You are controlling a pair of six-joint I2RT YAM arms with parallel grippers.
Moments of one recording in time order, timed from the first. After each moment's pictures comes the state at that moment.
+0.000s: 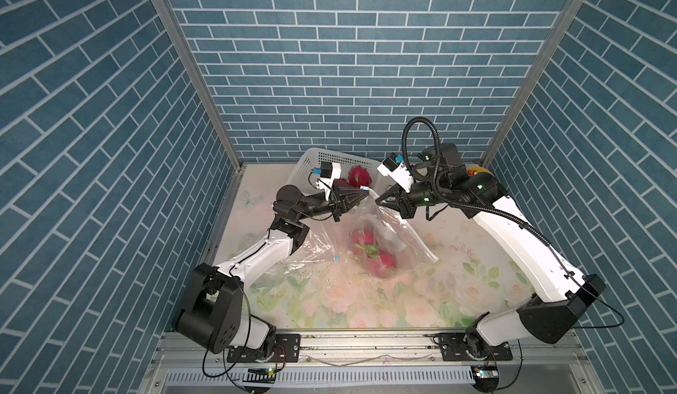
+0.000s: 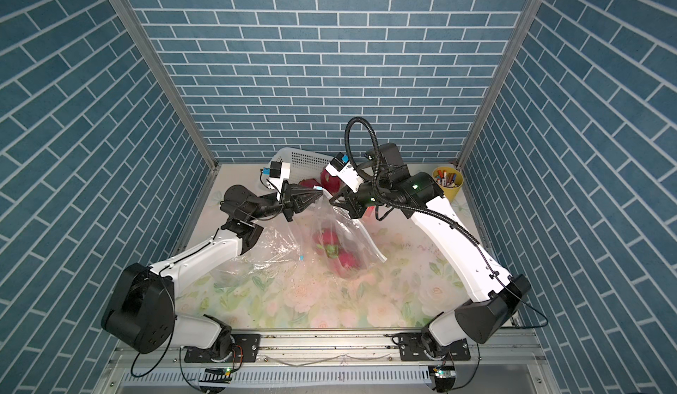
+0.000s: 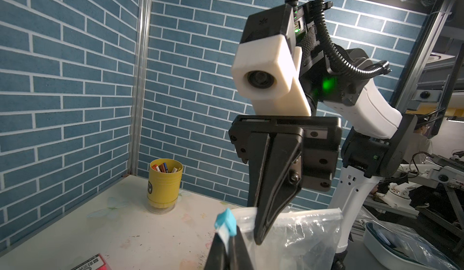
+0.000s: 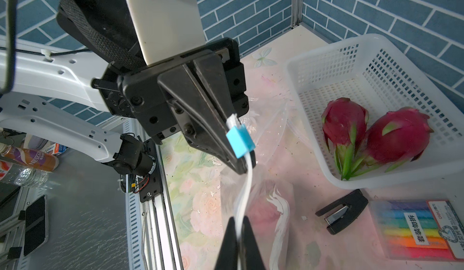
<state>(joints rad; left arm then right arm) -0.43 1.42 0.89 0.92 0.96 -0.52 0.65 1.47 1.72 -0.94 -0.60 -0.19</state>
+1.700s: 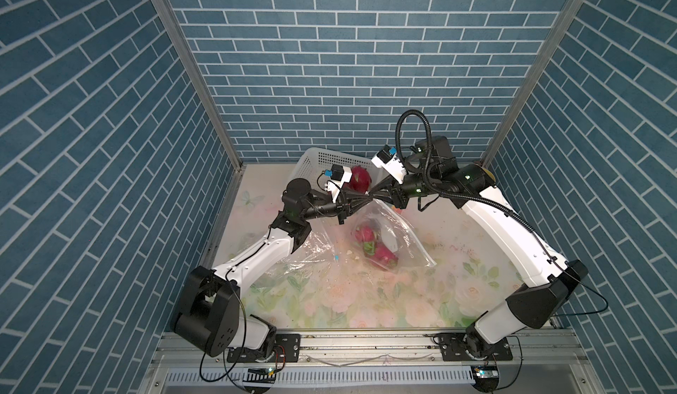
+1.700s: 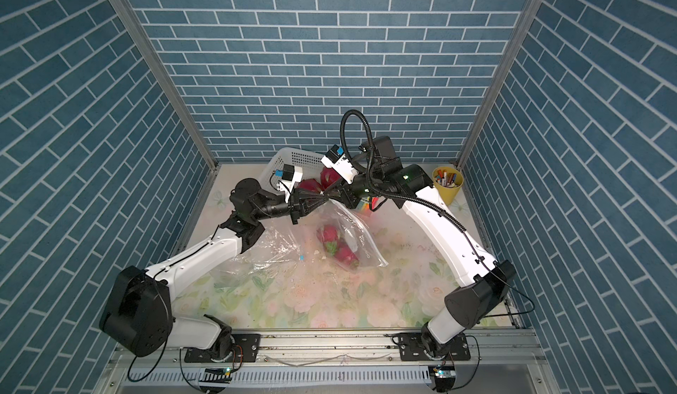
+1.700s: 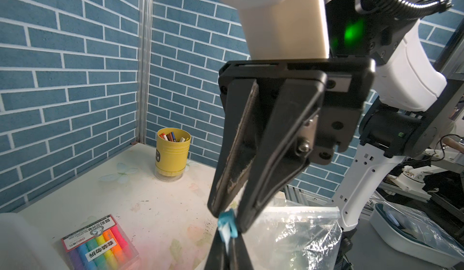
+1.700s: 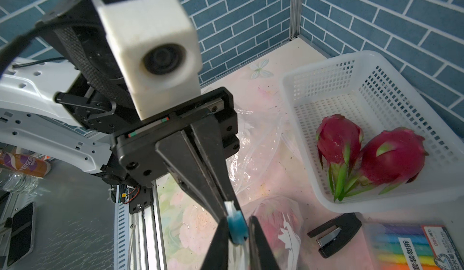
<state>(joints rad) -0.46 1.41 0.94 0.58 0.93 -0.32 0.63 1.57 1.79 -0.90 -0.64 -0.21</state>
